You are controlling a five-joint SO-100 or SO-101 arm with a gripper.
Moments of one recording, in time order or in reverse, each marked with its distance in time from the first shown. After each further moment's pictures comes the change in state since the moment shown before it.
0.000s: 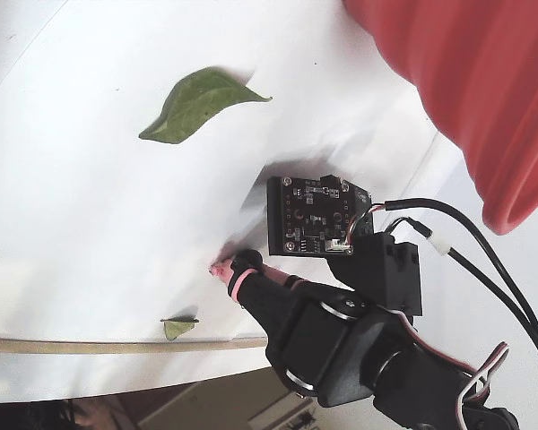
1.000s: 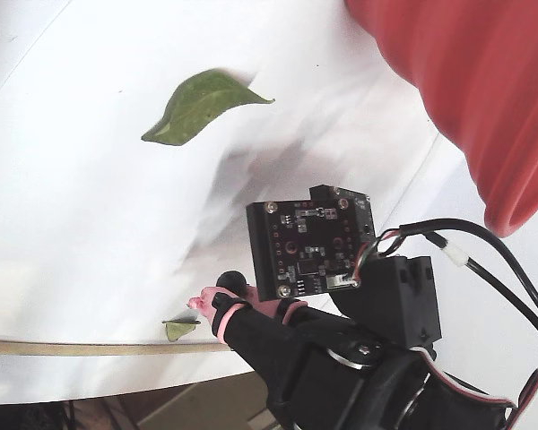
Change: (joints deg) arm -4.7 13.3 2.5 13.3 -0.4
